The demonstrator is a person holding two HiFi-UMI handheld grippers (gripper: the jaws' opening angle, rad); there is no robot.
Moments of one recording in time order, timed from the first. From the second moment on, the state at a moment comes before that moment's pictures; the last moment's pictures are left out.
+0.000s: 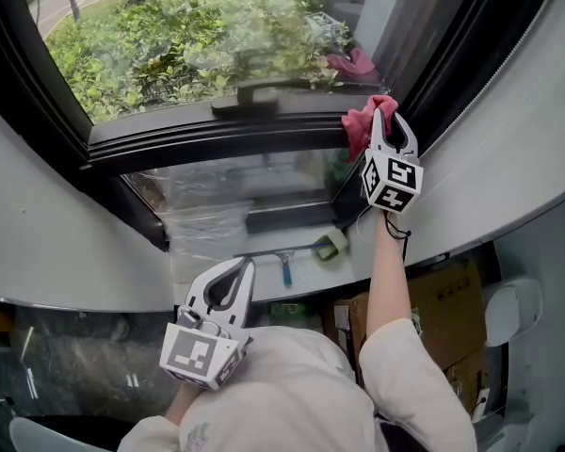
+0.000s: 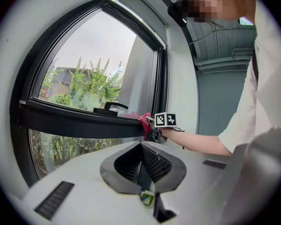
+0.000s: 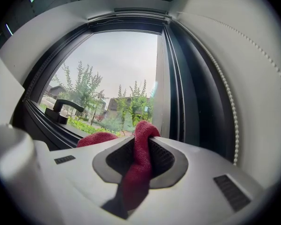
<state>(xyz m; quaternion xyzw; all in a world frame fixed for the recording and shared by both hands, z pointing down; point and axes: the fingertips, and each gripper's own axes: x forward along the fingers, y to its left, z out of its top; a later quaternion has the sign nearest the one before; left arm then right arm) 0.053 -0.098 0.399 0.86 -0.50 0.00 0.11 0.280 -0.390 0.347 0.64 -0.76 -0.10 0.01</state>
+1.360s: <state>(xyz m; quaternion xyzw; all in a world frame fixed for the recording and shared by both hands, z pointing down) 0.056 -0.104 0.400 0.87 -0.49 0.00 0.11 0.216 -0.373 0.347 0.62 -0.78 -0.12 0.01</state>
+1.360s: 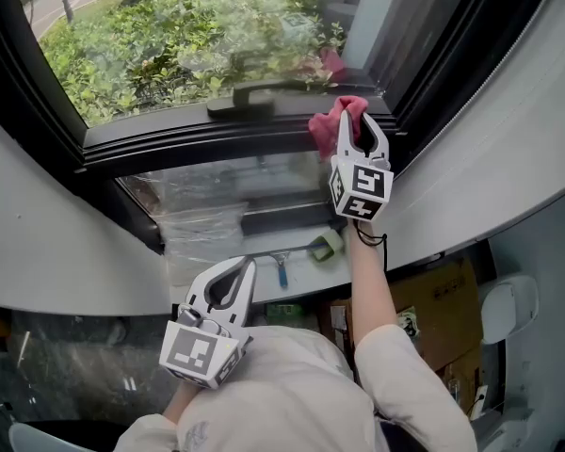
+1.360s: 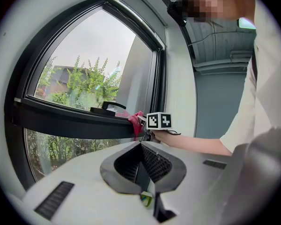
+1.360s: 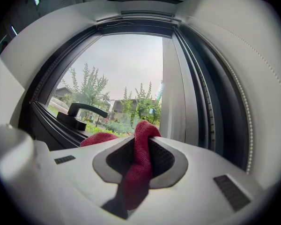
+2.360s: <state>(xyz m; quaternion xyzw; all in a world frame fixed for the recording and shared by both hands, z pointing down) 0.049 -0.100 0.402 0.86 -0.50 0.00 0.11 0.172 -0.361 0.346 0.60 -0.79 -0.14 0.02</state>
